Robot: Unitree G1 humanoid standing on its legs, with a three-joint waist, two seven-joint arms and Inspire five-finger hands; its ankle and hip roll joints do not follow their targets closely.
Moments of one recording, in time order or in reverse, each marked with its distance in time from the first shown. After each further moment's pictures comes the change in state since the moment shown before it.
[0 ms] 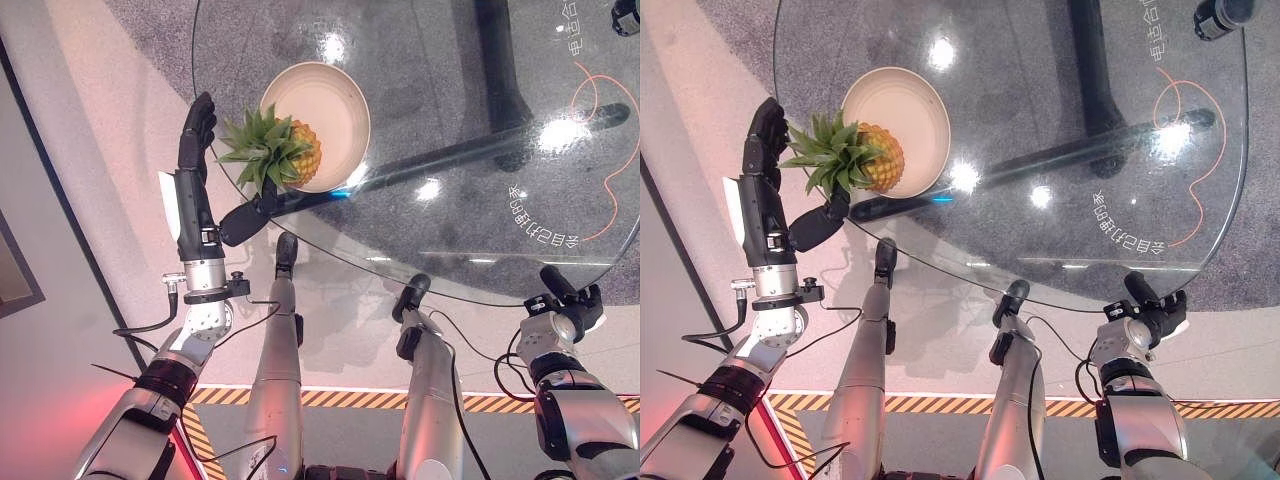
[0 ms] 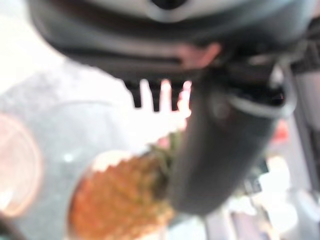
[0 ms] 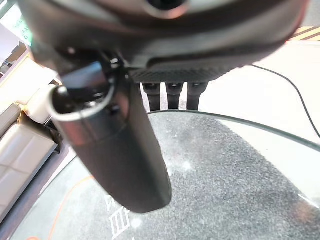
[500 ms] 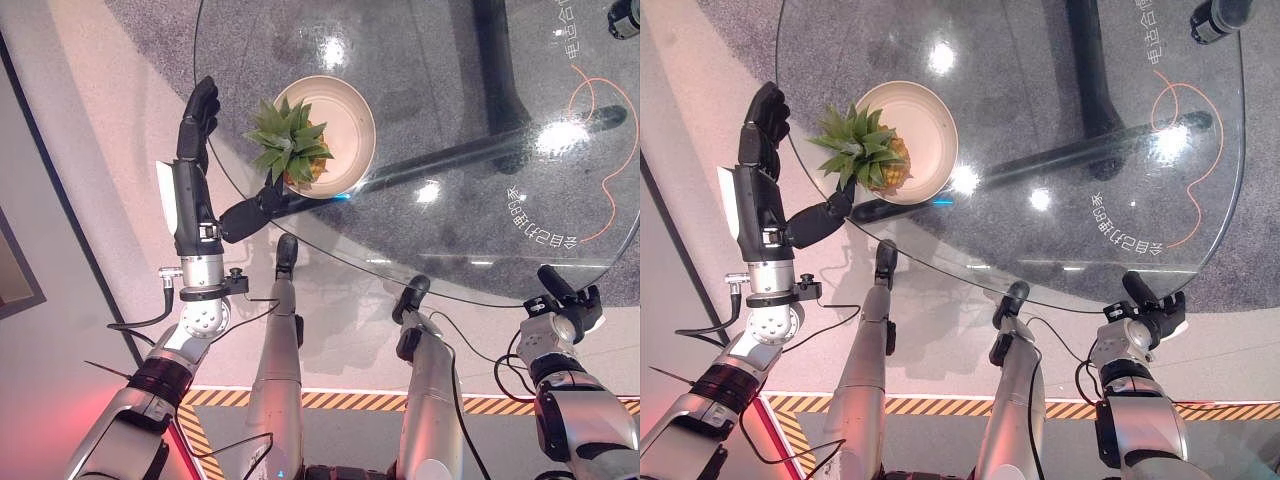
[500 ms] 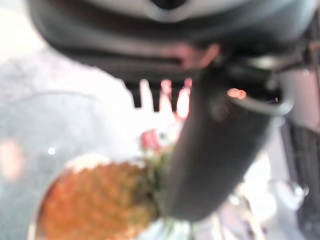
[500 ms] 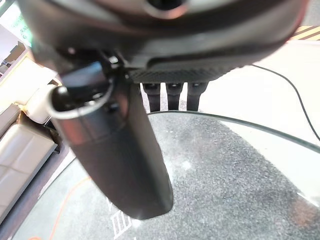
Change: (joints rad) left arm 0.004 0.023 0.003 -0.052 -0.007 0.002 -0.042; right arm 0.006 0.000 -0.002 -0.003 0.000 0.004 0.003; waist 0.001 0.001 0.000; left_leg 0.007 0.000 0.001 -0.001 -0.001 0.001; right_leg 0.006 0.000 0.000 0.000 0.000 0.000
